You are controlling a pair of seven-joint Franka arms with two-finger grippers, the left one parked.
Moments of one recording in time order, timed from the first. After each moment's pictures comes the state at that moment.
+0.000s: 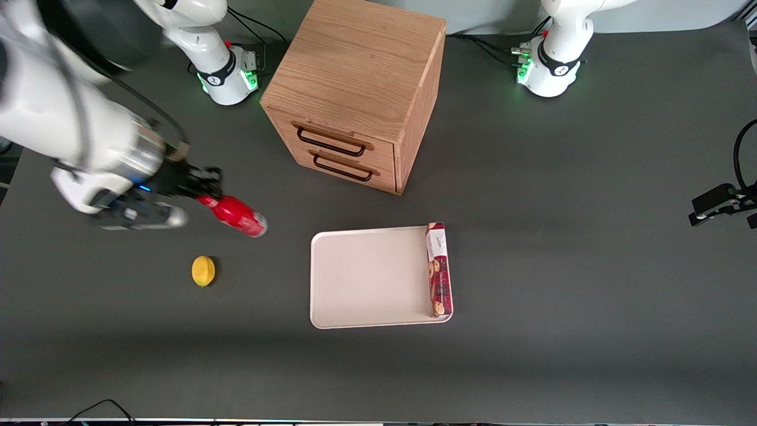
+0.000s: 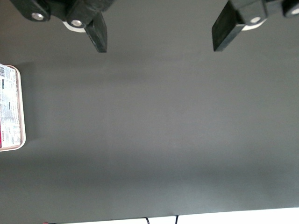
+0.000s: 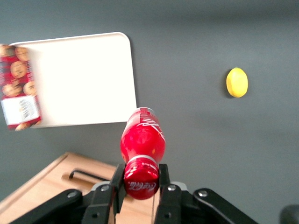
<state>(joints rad) -0.01 0.45 0.58 -1.17 -0.19 1.48 0.59</state>
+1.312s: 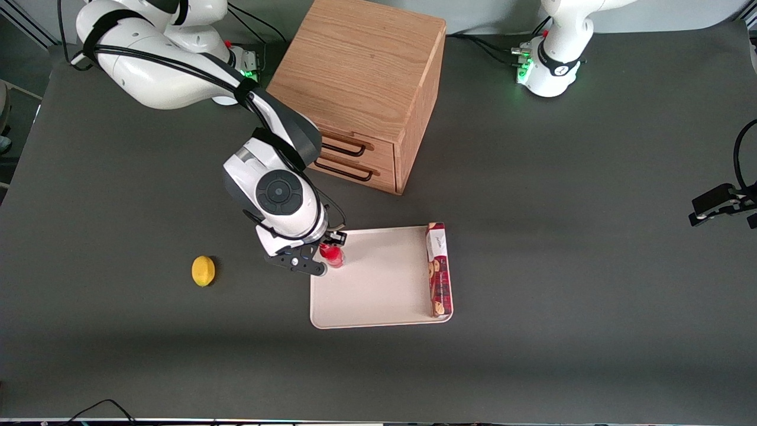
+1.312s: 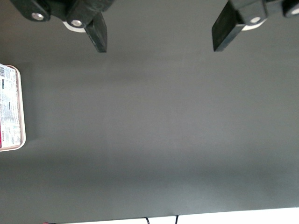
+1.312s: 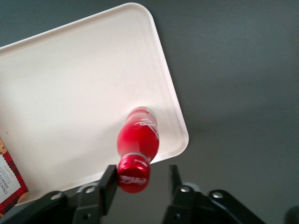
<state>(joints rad) 0.03 0.76 0.73 -1.34 -0.48 1.85 1.08</state>
